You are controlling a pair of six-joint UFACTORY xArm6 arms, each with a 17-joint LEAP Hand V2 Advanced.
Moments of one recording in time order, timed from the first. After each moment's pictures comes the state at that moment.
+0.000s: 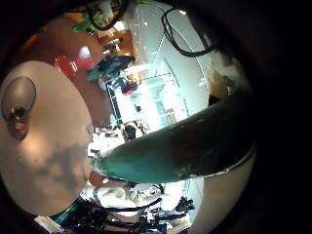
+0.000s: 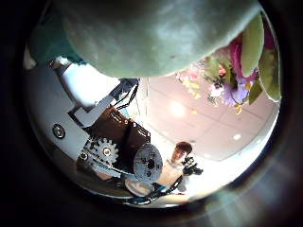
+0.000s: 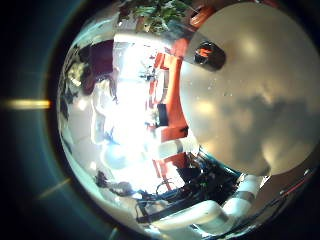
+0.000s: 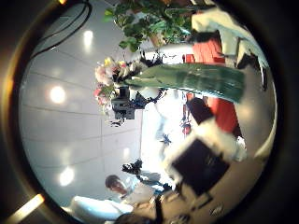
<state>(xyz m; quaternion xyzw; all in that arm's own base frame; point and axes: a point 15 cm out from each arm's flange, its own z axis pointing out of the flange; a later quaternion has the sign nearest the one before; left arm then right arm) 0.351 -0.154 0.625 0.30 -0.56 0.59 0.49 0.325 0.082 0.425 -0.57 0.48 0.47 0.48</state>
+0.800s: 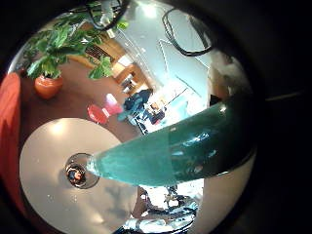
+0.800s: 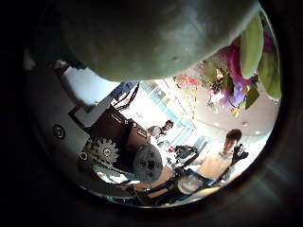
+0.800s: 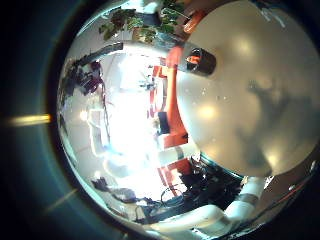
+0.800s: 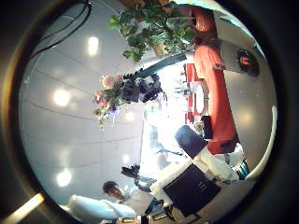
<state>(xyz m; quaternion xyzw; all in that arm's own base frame) 0.438 -0.120 0.628 0.40 -0.62 0.63 0.26 0.332 0.071 0.424 -0.56 0.49 0.45 0.49</state>
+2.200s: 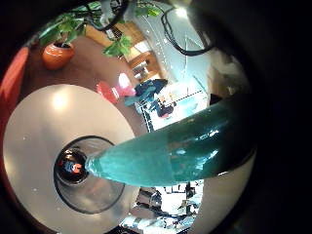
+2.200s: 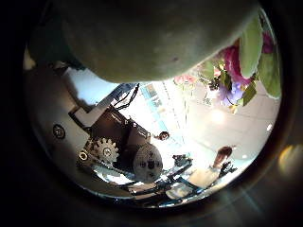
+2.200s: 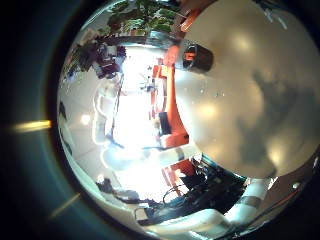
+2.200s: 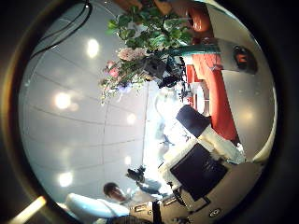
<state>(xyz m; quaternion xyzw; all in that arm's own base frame) 0.500 -0.138 0.504 0.45 -0.58 0.58 0.34 0.338 0.072 0.396 -0.54 0.51 0.46 0.49</state>
